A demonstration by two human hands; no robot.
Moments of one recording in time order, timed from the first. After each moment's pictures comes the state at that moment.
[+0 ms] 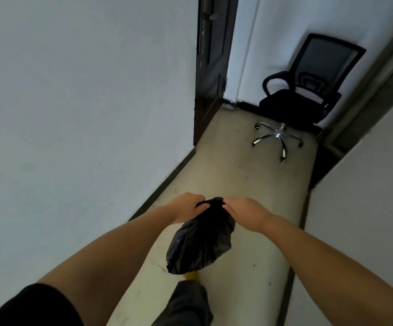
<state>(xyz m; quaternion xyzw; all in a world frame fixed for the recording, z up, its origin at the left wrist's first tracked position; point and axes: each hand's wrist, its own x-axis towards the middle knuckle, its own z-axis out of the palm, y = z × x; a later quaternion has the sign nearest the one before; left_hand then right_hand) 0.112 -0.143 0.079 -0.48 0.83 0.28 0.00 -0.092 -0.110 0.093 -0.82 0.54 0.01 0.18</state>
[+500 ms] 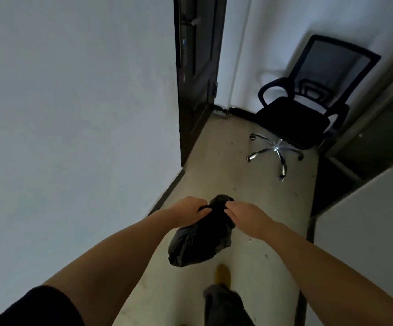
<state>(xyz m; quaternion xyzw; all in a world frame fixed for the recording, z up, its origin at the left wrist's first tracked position) 0.036 -0.437 0.072 -0.45 0.84 0.29 0.03 -0.163 -0.393 0.083 -0.78 0.58 0.01 0.24</state>
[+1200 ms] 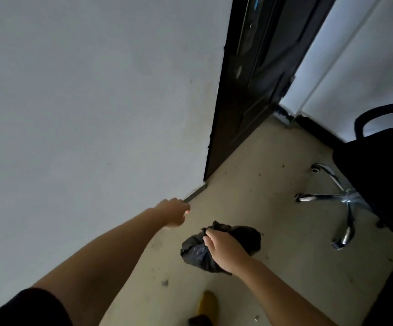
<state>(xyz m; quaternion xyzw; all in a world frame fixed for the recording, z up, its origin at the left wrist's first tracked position) 0.059 -0.759 -0.103 -0.61 0.73 0.27 0.18 -0.142 -0.726 -0.110 -0.80 0.47 0.05 0.36</state>
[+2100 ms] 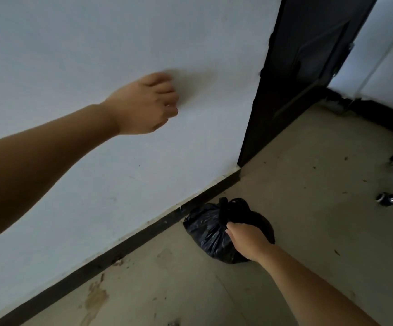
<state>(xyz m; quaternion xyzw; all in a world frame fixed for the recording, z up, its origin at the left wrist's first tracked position) 0.210 -0.803 -0.245 -0.41 0.82 -0.38 0.14 -0.098 -0.783 -0.501 -0.89 0.40 0.11 0.19</state>
